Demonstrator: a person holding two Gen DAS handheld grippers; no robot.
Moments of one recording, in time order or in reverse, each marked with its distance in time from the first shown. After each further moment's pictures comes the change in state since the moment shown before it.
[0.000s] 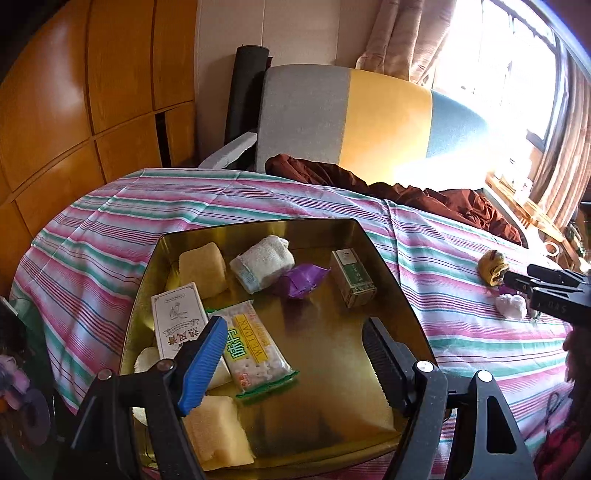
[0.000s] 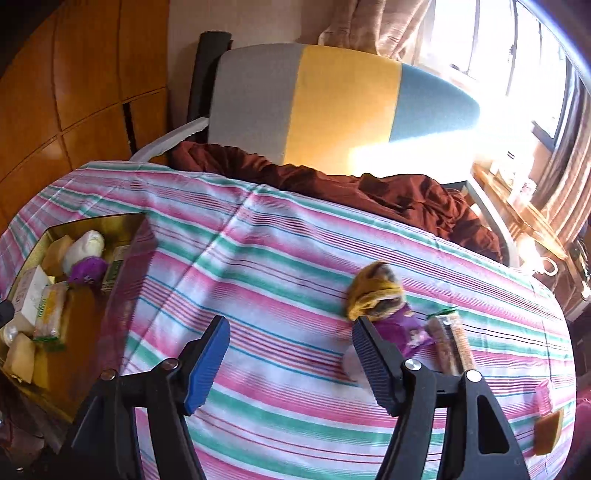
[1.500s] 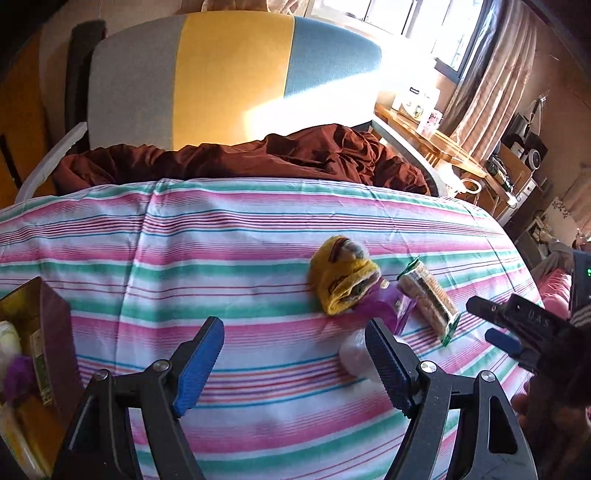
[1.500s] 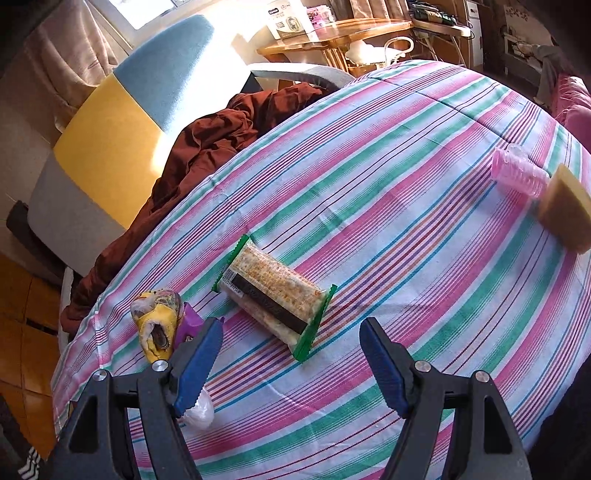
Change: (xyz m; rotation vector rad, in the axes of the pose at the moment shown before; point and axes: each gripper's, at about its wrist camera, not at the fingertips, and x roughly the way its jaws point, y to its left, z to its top) left arm 0.133 -0.271 0.067 0.204 0.224 -0.373; right arm 0.028 -0.223 -0.081 0.942 0.139 -0.065
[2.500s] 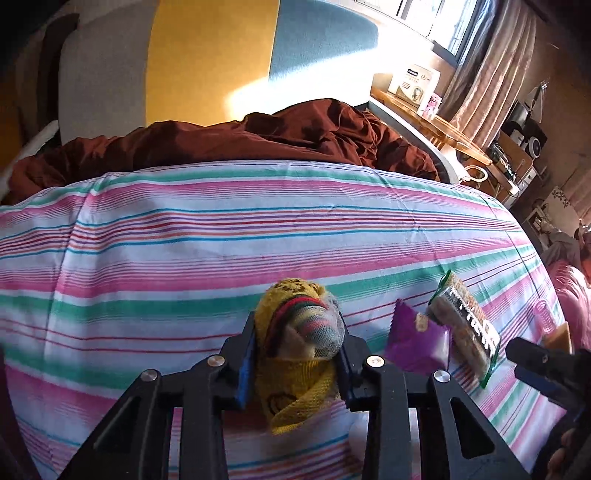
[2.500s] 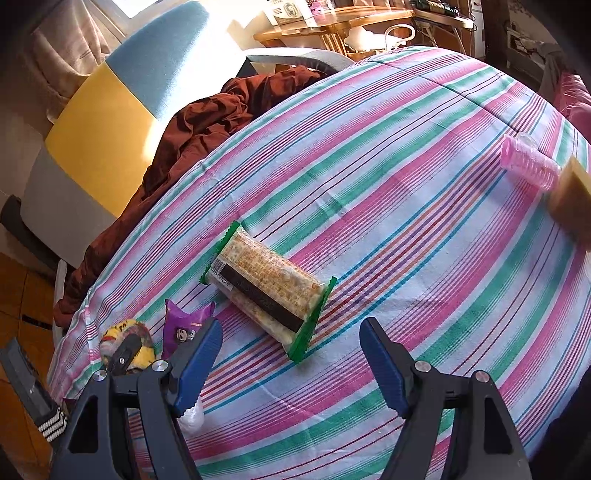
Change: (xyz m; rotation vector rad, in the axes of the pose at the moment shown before) left arm 0.084 -0.003 0.009 0.034 0.021 0.003; right arm 0.017 -0.002 -0.004 -0.003 0.050 -0.020
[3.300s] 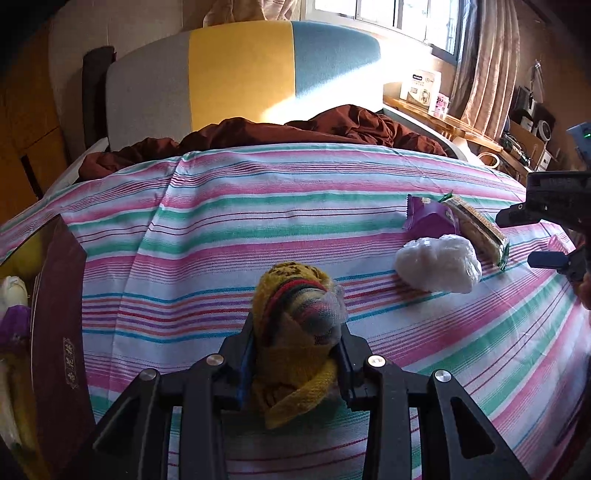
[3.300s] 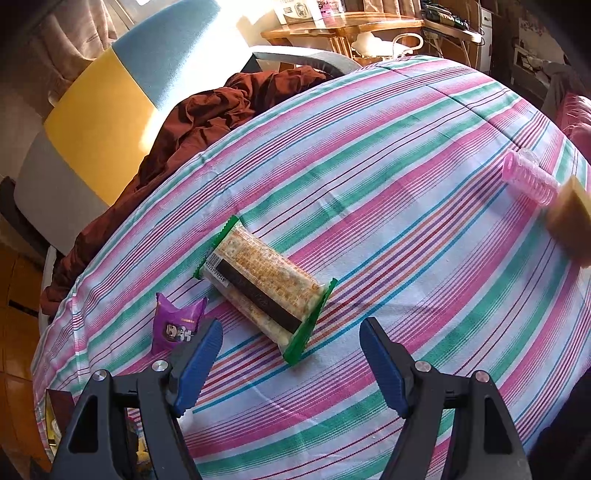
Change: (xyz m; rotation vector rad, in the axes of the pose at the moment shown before) left arm -0.065 0.014 -0.107 0.064 -0.107 0.151; right arm 0.006 0.007 -0.001 -0.054 -0.004 -0.061
